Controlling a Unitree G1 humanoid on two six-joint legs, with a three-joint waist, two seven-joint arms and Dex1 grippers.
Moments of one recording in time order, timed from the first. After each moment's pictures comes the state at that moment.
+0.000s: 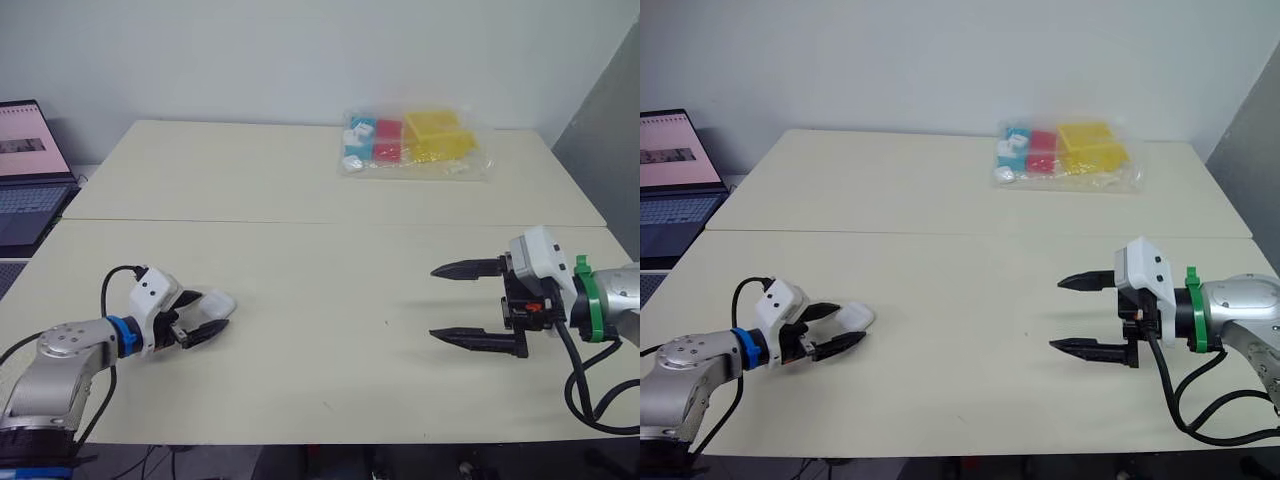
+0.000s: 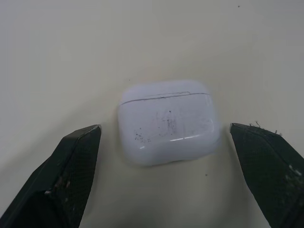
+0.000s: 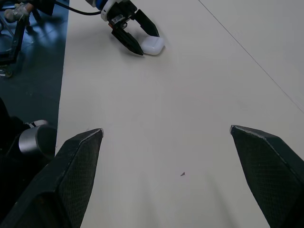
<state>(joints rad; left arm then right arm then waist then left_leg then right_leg) -0.07 0.83 0.19 0.09 -0.33 0.36 -0.97 -0.22 -1.00 -0.17 -0.59 0.77 0.68 1.06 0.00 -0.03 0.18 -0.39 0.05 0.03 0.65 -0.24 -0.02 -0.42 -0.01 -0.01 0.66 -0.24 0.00</state>
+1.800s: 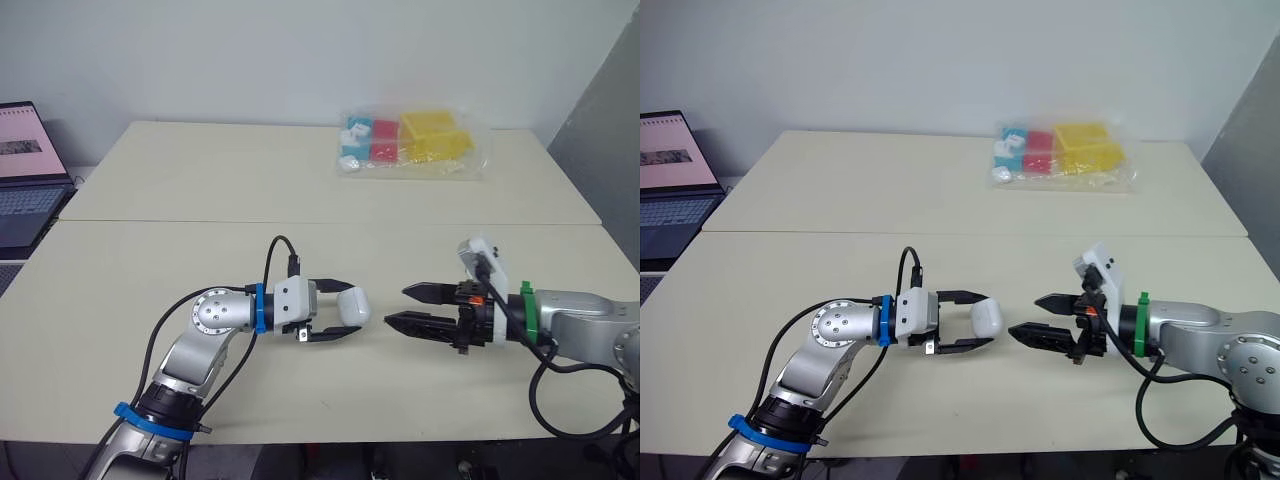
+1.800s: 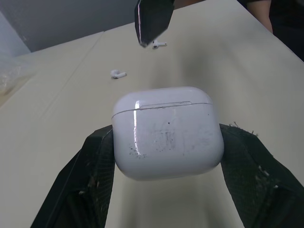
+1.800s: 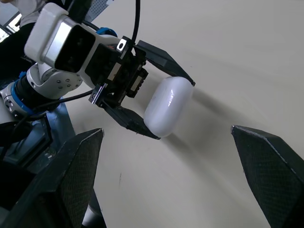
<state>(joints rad) -0.33 0.50 -0.23 -0.07 -0.20 -0.12 -1.13 -0.37 -0.79 -0.06 -0.52 1.43 1.21 0.22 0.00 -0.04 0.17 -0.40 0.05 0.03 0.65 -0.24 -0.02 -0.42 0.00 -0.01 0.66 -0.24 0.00</state>
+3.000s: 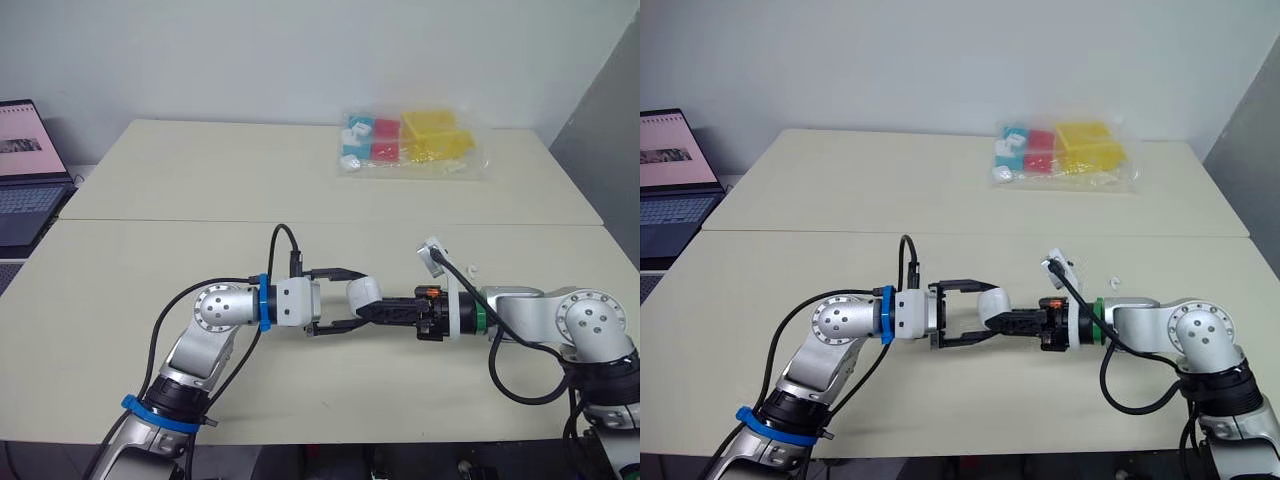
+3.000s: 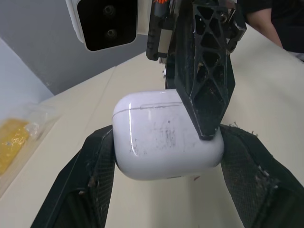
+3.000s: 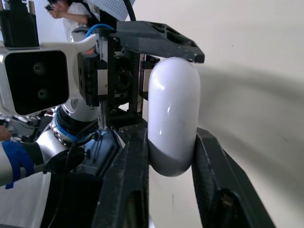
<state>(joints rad) -0.36 0.48 -0.23 -0.07 -0.20 -0.25 -1.11 -0.47 -0.65 0.08 -0.24 1.69 1.23 0.07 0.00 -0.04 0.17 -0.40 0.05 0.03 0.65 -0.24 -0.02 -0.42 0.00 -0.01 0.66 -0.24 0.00</state>
